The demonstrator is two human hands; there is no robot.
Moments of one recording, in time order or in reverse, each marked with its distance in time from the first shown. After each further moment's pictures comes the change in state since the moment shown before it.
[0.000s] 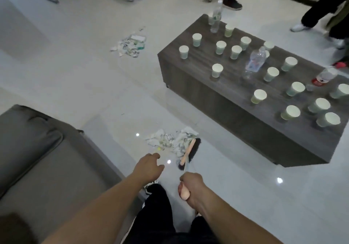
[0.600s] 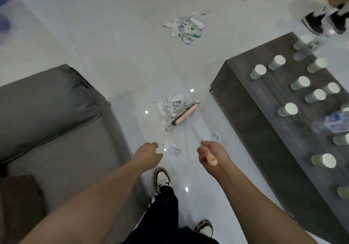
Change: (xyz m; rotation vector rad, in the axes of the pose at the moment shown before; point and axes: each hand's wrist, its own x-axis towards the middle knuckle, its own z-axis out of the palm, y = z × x) left_hand 0.103 -0.211 -0.126 -0.270 0.025 -0.233; right_hand 0.038 -0.132 0.268 -0.045 -0.129 -0.016
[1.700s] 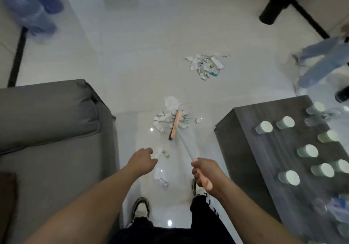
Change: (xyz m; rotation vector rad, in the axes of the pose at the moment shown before) left_hand 0.070 0.057 -0.062 -0.219 0.197 -0.143; right_hand 0.030 -0.123 0.051 -0.704 -0.085 -0.081
